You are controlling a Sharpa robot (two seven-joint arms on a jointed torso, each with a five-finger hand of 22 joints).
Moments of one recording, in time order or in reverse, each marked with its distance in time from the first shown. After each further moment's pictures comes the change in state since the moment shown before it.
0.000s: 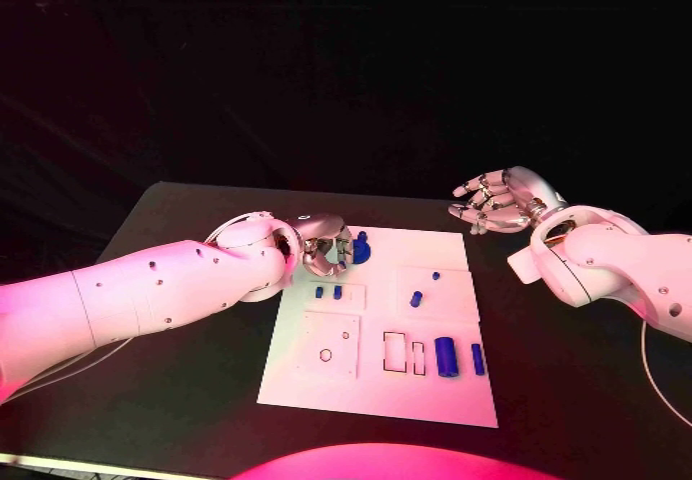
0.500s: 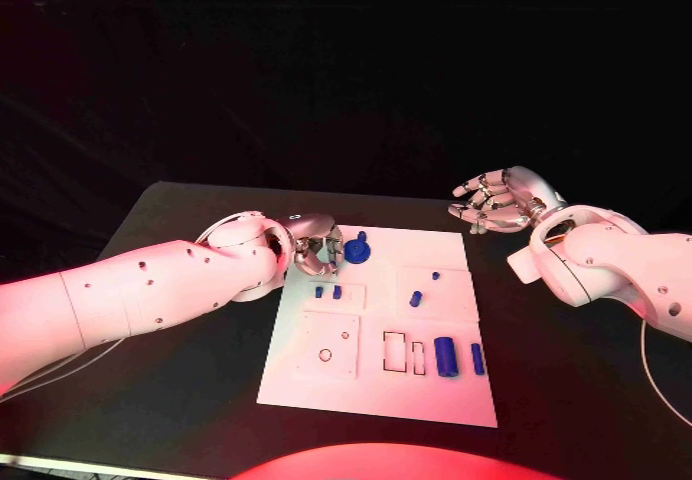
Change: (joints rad) left arm 0.000 -0.025 0.001 0.004 0.006 0.008 -0.024; left_hand -0.017 -0.004 0.000 0.000 -0.002 0.003 0.003 -0.004 0.002 0.011 -0.004 -0.007 0.002 0.004 0.004 0.000 0.003 0.000 0.000 0.000 0.000 0.000; right arm 0.000 0.000 0.000 -0.001 0.000 0.000 0.001; right_hand 0.000 0.000 0.003 -0.003 0.000 0.000 0.000 0.000 0.000 0.000 0.000 0.000 -0.001 0.000 0.000 0.000 0.000 0.000 0.000 0.000 0.000 -0.001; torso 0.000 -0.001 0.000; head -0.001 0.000
